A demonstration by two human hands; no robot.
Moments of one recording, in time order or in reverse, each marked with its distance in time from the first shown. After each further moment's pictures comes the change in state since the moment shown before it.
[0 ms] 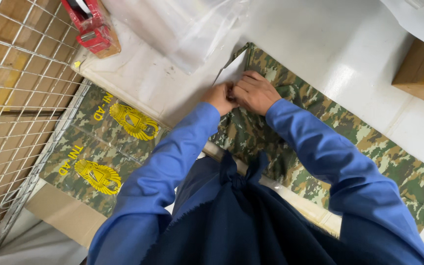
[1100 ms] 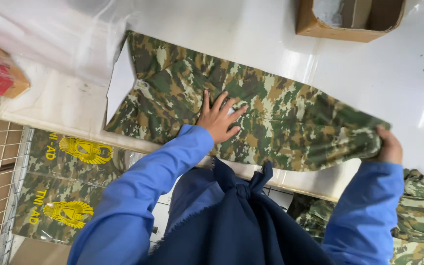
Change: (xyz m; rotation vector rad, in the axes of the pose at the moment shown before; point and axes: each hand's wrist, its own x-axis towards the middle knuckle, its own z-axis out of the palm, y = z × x) left_hand -0.060 0.118 0.188 0.862 -0.067 0.758; right_hand -0.422 -0.123 -0.335 0.551 0.742 1.964
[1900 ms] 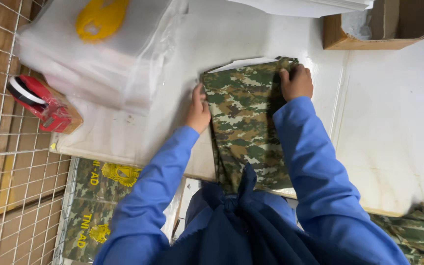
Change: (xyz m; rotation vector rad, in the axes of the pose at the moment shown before) left_hand -0.028 -0.174 -0.007 -0.981 0.299 -0.618; right_hand 0.060 -0.062 0.354 -0.670 0.108 -0.503
